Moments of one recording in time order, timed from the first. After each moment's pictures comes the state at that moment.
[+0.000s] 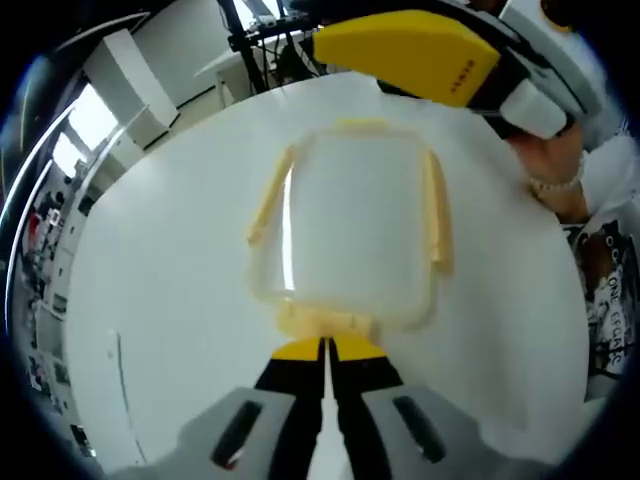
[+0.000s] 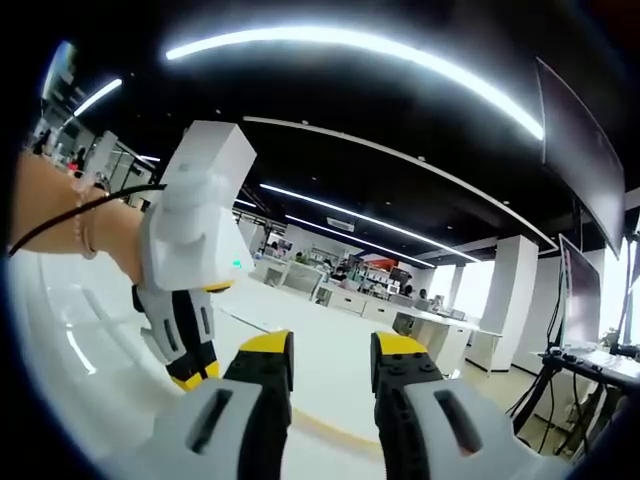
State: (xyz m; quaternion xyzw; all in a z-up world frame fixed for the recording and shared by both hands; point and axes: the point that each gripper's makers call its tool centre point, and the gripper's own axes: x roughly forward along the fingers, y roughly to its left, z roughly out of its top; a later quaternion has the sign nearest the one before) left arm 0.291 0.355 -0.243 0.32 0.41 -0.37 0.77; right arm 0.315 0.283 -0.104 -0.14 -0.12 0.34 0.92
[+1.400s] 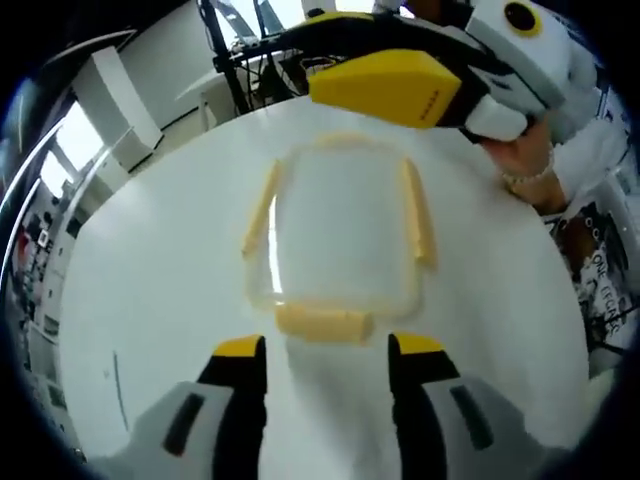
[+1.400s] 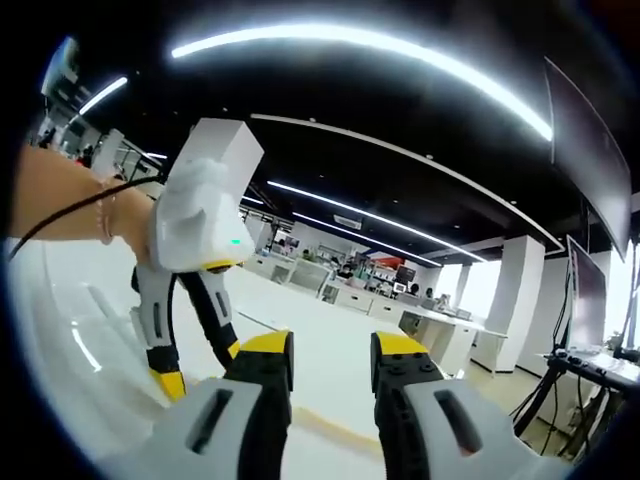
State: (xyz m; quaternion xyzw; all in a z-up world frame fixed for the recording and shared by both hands) left arm 0.288 0.360 -0.229 0.31 0.38 -0.42 0.76; right arm 0.308 0.288 -0.106 -0.14 -0.12 0.35 0.92
